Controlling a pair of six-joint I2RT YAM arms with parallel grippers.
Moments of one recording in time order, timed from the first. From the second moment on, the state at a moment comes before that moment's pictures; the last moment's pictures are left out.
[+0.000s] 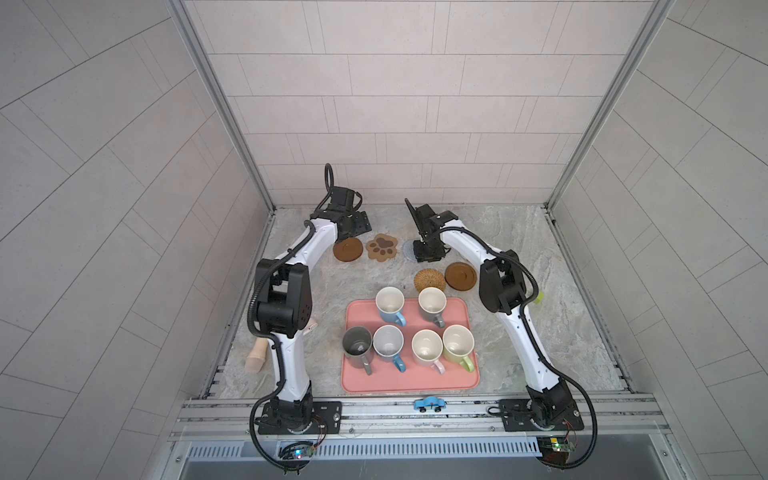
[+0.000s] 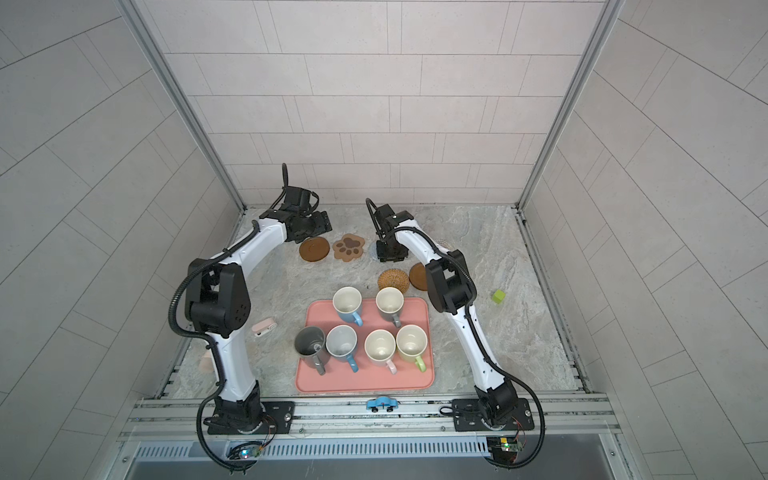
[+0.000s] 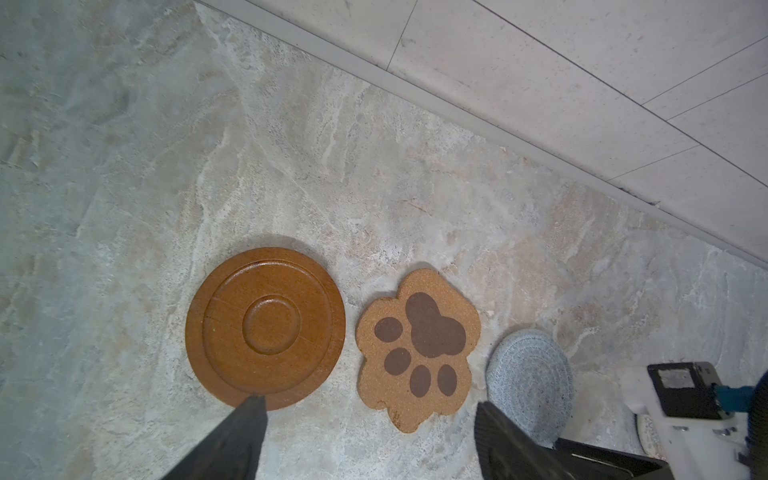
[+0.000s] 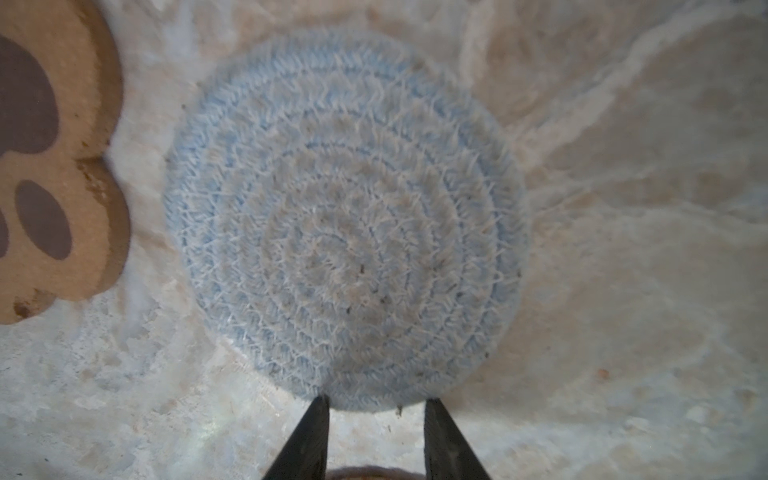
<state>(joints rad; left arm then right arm) -0.19 1.98 1.67 -0.57 0.00 -0.53 0.44 2.53 2.32 -1.10 -0.06 0.37</state>
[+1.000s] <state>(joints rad) -0.19 1.98 1.67 -0.56 0.00 -0.53 0.44 2.54 2.32 -1.08 -0.07 0.37</state>
